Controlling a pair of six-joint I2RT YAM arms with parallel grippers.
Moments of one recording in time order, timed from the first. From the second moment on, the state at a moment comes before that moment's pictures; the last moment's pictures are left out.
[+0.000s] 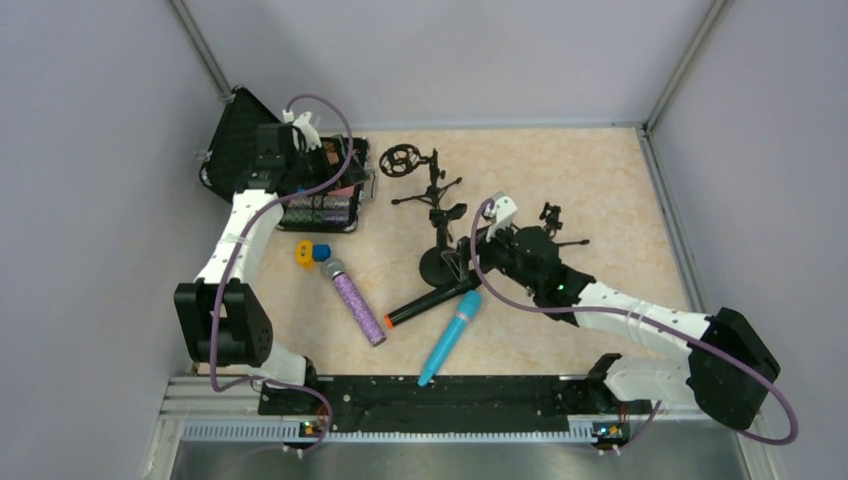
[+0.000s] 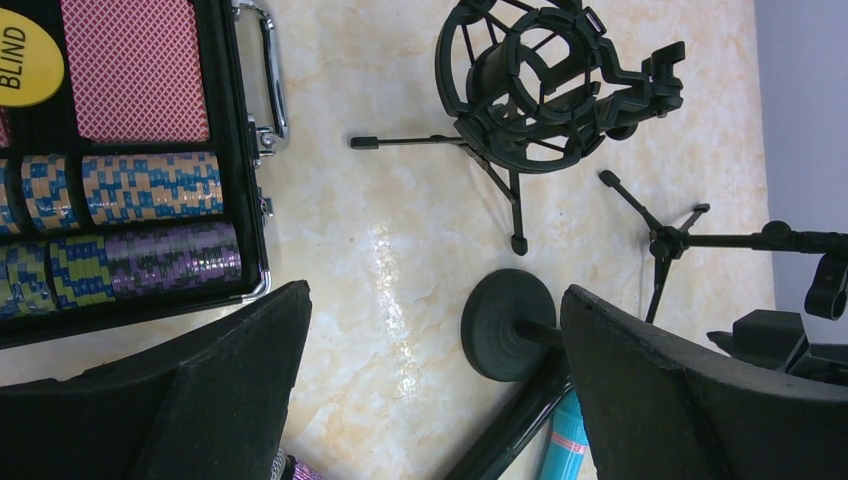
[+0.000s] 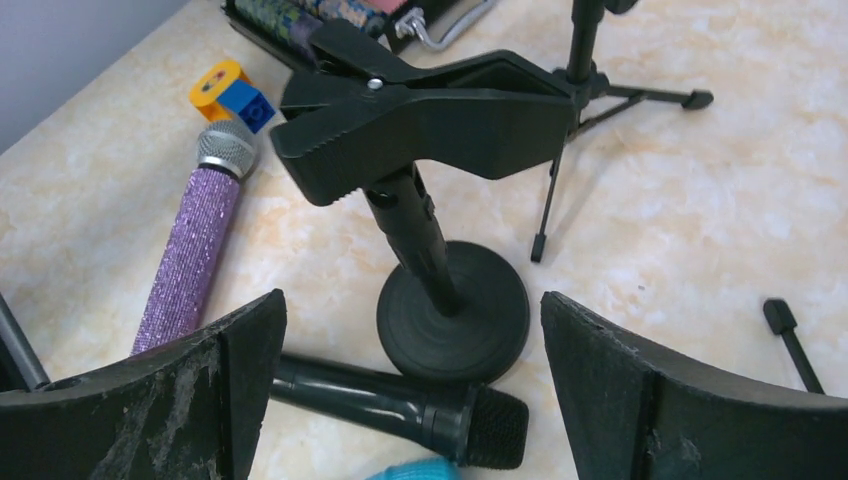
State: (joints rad) left arm -0.01 1.51 1.35 -0.47 0.48 -0.32; right arm 0.80 1.17 0.64 0.28 0.03 0.21
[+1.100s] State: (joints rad) left arm -0.01 1.51 1.32 -0.47 0.46 -0.31; right arm 0.86 1.63 0.57 1.12 0.16 -0.03
